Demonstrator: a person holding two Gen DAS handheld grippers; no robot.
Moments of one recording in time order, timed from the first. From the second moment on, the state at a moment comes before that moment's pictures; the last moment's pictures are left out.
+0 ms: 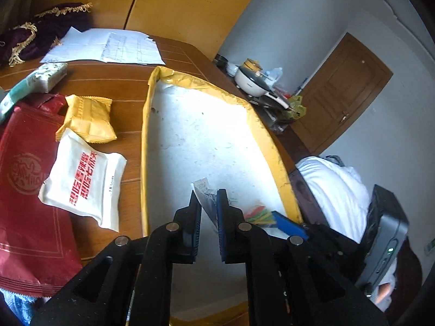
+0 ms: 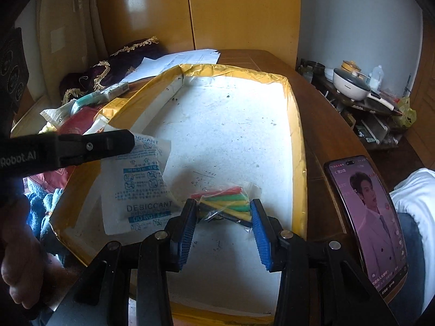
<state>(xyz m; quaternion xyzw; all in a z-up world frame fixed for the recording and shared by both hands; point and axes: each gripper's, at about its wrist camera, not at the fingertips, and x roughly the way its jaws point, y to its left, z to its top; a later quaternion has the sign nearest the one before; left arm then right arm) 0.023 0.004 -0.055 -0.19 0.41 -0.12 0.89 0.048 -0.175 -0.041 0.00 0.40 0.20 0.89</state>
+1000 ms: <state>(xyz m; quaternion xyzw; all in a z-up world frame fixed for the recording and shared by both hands) -0.123 0.139 -0.043 -0.26 0.28 0.06 0.92 -0.037 -0.051 -0.006 0.00 0.36 0.48 0.80</state>
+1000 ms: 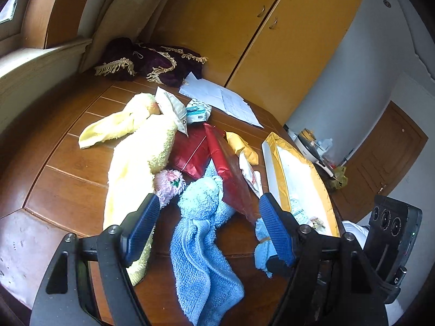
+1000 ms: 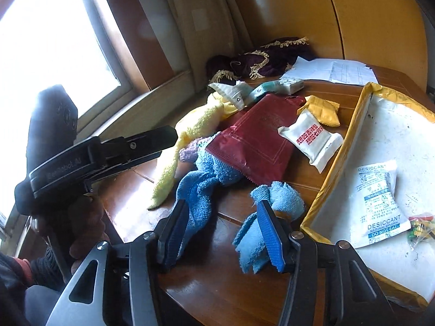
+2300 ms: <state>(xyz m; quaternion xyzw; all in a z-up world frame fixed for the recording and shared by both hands) -0.094 0.099 -0.080 -0.14 0.38 0.10 0.91 -0.053 -0.077 -0.012 -0.05 0.32 0.35 0.88</state>
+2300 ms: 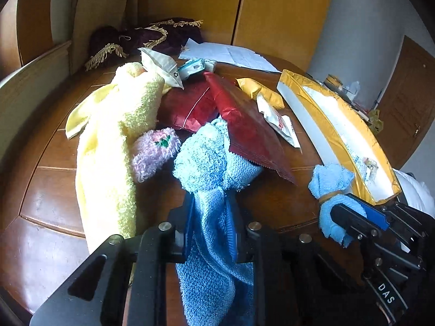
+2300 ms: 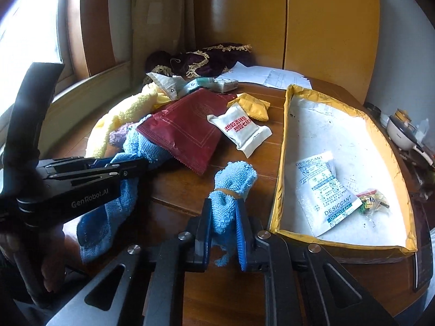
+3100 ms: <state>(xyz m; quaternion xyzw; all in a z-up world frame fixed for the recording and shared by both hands) -0.152 0.120 0.005 -0.28 0.15 0.02 0.95 -0.045 -0.086 0.000 0.01 0.33 0.40 0.85</state>
